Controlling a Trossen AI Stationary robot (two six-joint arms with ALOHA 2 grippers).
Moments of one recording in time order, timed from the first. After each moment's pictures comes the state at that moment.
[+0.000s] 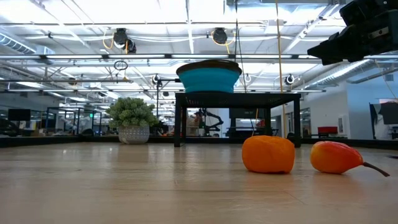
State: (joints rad) left arm -0.19 1.43 1.13 0.95 -0.34 -0.27; right arm -0.16 0.19 0.23 -0.17 -0.13 -0.17
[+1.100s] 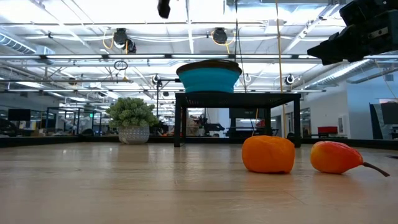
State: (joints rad) left arm -0.05 1.43 1.15 0.35 -0.47 -0.59; right arm -0.16 0.19 0.23 -0.17 -0.13 -0.17
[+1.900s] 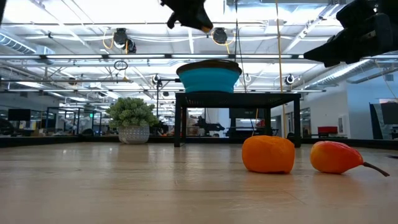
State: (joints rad) left arm 0.26 1.64 1.59 -0.30 -0.30 -0.02; right arm -0.16 0.19 0.23 -0.17 -0.02 -0.14
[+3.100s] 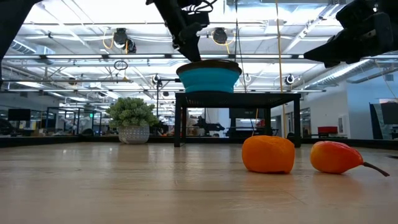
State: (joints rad) left arm 0.36 1.86 1.86 -0.88 -0.13 0.27; right arm -0.16 0.19 0.23 -0.17 -0.02 -0.12
